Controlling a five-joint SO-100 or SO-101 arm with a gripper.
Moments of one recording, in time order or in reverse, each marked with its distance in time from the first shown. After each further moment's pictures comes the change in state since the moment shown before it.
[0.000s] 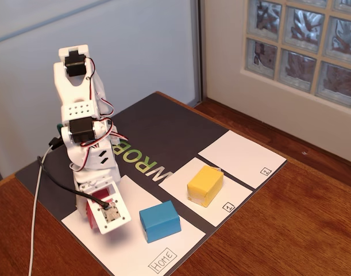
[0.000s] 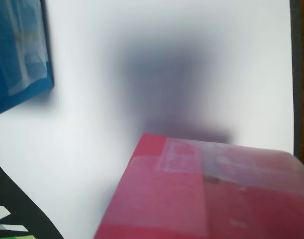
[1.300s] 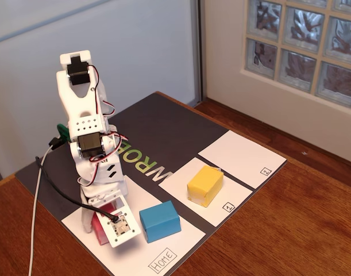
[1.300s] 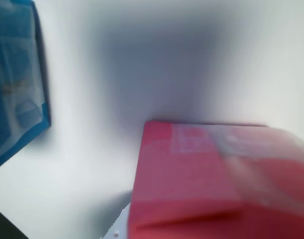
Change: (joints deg) arm -1.5 -6.0 -1.4 -5.0 -0.7
